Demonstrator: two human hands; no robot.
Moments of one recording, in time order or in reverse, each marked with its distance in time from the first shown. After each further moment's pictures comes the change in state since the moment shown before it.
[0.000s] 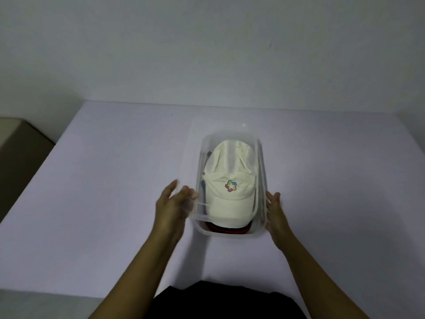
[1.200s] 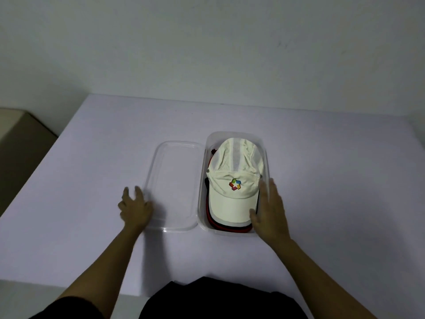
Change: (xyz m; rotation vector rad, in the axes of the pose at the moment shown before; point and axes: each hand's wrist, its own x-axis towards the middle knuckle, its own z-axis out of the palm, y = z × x) left_hand 0.089 -0.020 -0.116 1.362 0.325 0.113; right_hand -0.006 0.005 0.013 -1.093 0.152 -0.702
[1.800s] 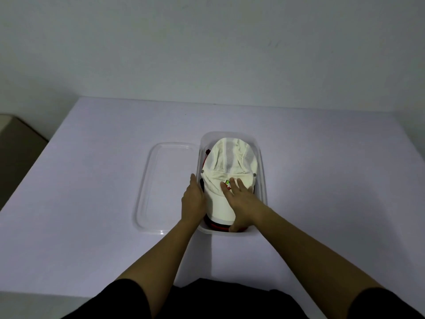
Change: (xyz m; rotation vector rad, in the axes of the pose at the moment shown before) left_hand -0.066 0.128 0.050 -0.263 -0.137 0.281; right_hand 0.049 -0.047 -0.007 -0.519 -0.693 -0.234
